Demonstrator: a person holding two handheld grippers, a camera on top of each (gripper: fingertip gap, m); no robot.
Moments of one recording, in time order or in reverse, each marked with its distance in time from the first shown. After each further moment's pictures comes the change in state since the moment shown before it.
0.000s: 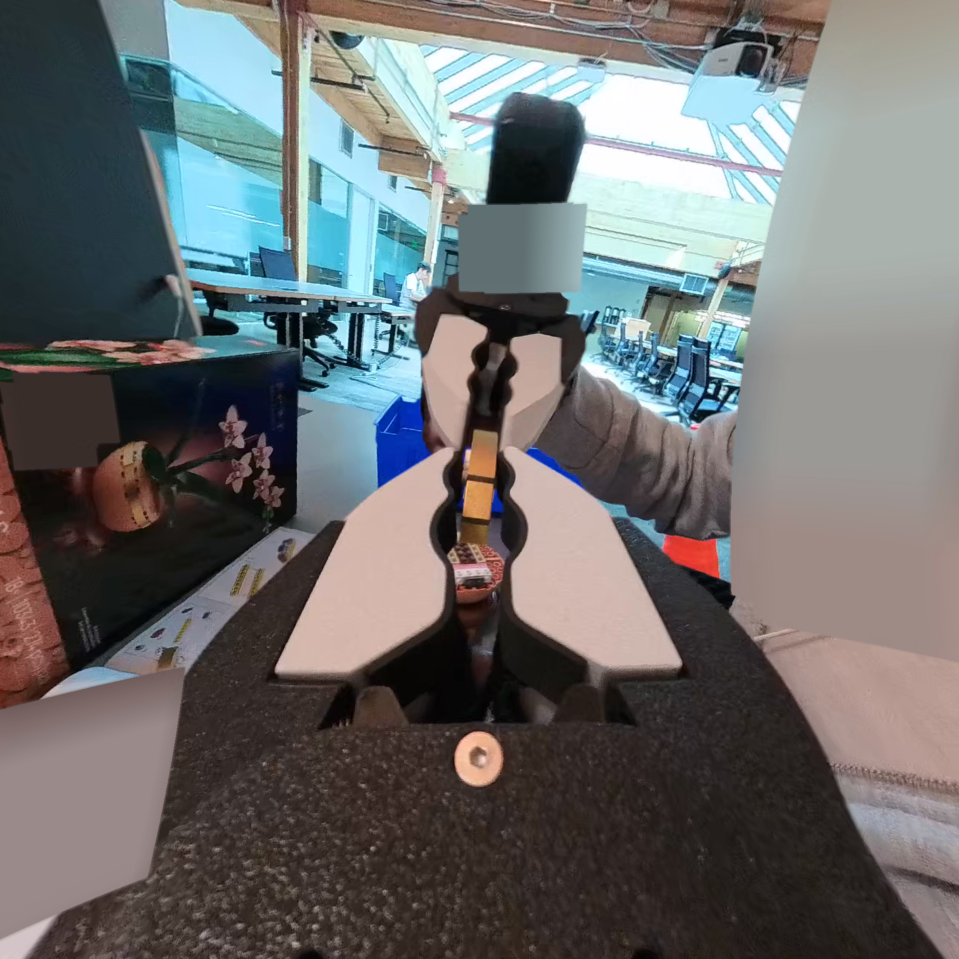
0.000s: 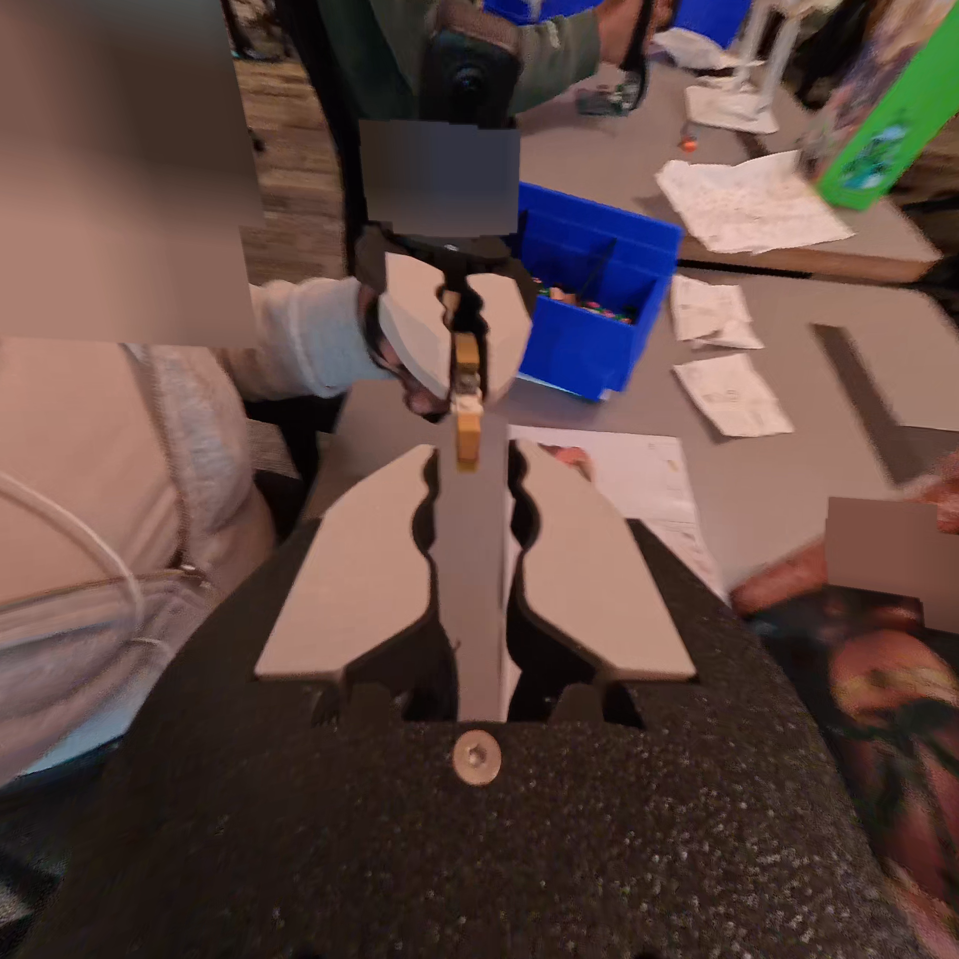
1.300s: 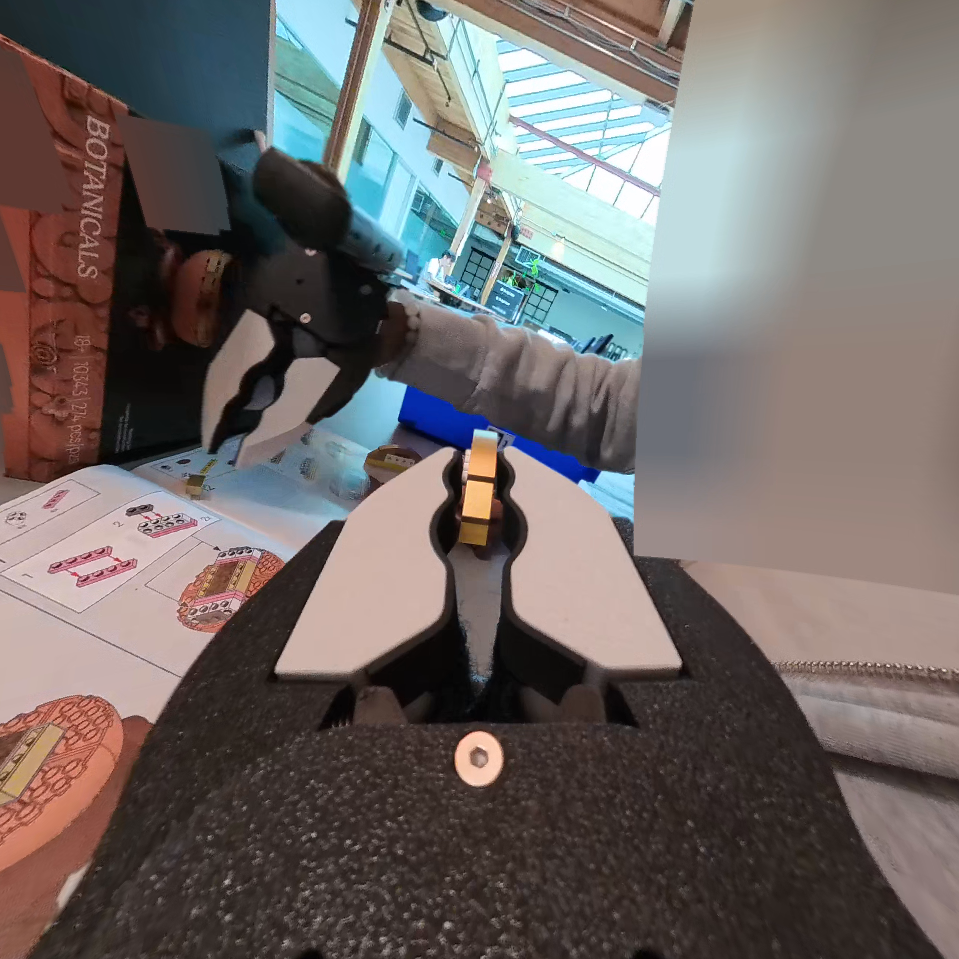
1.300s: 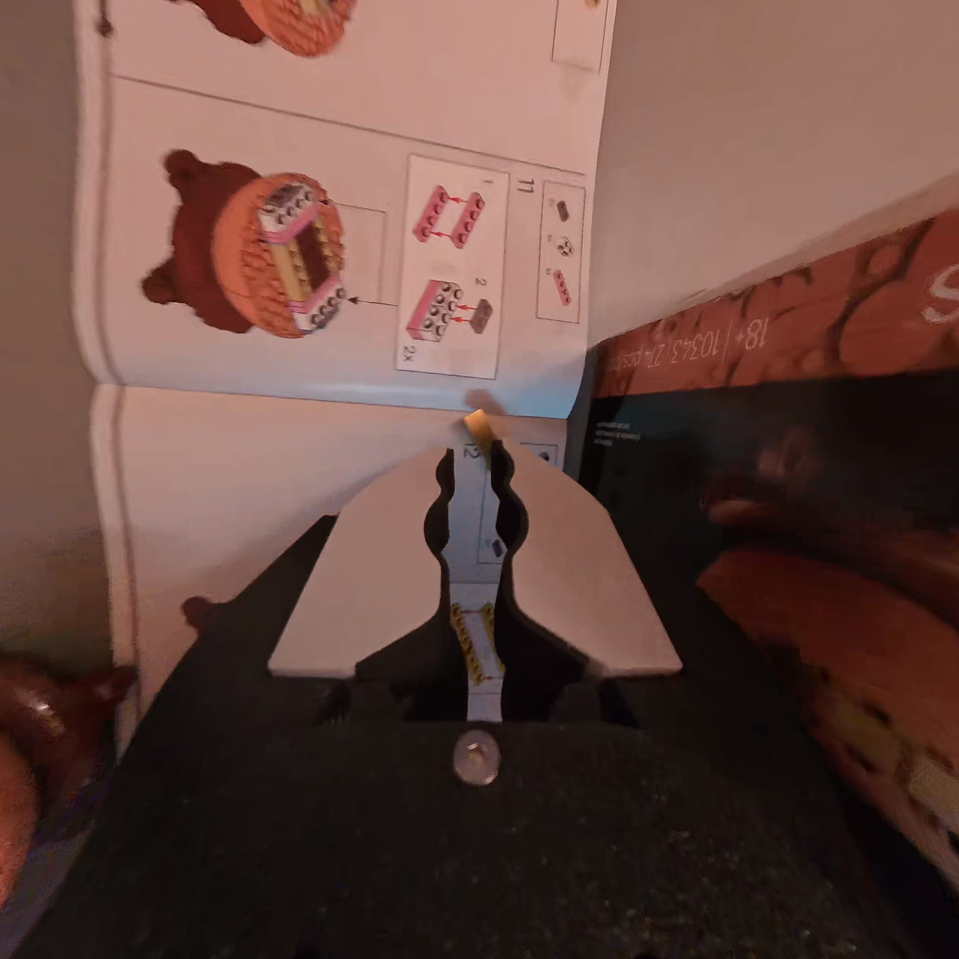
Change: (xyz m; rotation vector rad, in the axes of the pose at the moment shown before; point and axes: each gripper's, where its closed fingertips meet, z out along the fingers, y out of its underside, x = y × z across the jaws) left arm -0.042 0.063 -0.046 0.005 -0.060 -0.230; right arm 0.154 0.190 0.052 -0.718 0.050 -0.102
